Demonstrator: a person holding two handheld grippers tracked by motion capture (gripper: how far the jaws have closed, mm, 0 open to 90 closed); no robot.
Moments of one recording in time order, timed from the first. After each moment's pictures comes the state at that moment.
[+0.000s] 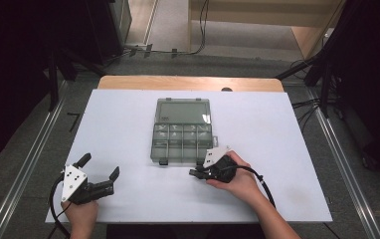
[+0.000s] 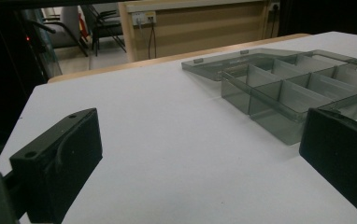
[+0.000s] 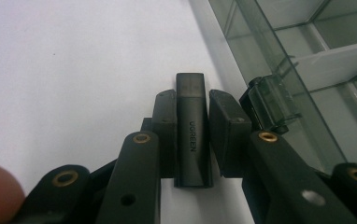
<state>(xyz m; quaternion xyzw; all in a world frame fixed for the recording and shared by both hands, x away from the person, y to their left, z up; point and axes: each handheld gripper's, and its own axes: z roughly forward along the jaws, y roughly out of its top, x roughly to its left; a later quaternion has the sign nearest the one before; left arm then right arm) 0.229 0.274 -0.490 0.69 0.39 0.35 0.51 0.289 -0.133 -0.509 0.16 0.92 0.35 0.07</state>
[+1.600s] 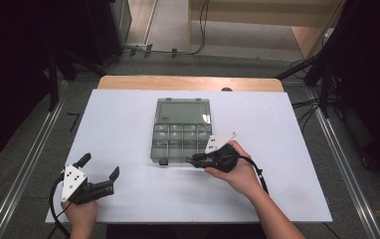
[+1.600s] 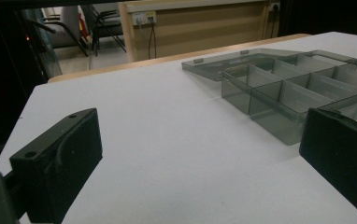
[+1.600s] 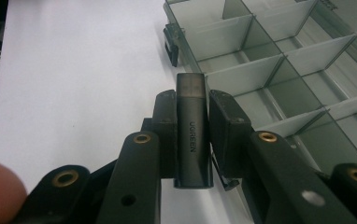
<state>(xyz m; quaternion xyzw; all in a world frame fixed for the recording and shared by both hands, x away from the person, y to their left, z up) 0.229 0.274 -0.490 0.69 0.39 0.35 0.51 0.300 -0.134 -0.468 0.19 0.89 0.41 0.07</state>
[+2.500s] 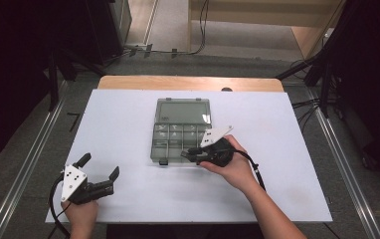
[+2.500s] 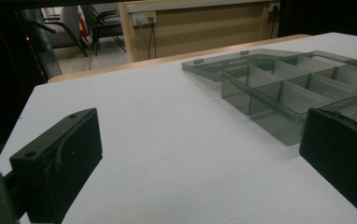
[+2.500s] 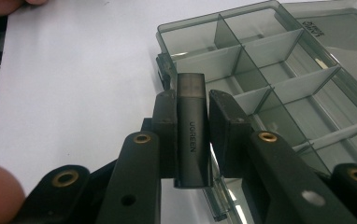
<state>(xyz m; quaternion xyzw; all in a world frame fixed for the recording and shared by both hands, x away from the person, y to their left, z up) 0.229 0.274 -0.490 0.68 0.39 0.35 0.51 0.310 -0.123 -0.456 0.19 0.89 0.42 0.07</state>
